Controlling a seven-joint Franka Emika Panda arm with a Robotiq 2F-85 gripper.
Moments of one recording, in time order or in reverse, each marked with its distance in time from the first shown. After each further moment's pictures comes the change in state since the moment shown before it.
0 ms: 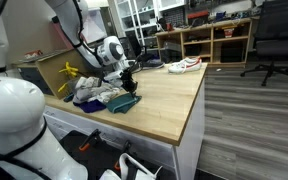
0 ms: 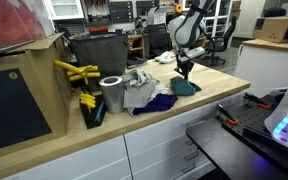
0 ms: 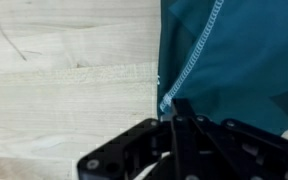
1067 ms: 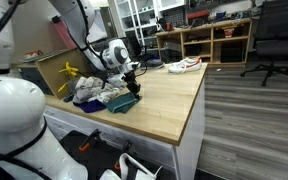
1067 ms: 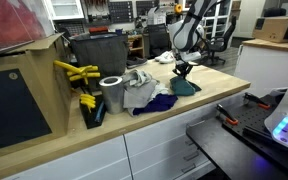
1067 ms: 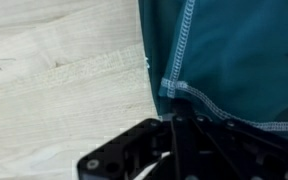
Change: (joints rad) arm 0.010 0.084 -0.034 0.057 0.046 0.068 0.122
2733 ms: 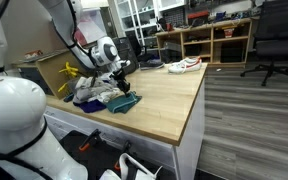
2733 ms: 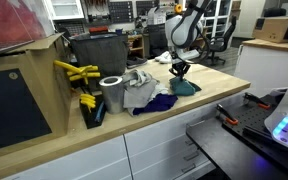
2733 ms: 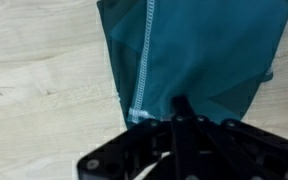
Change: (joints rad) arm 0.030 -0.095 0.066 -0.076 -0.015 -0.036 0.097
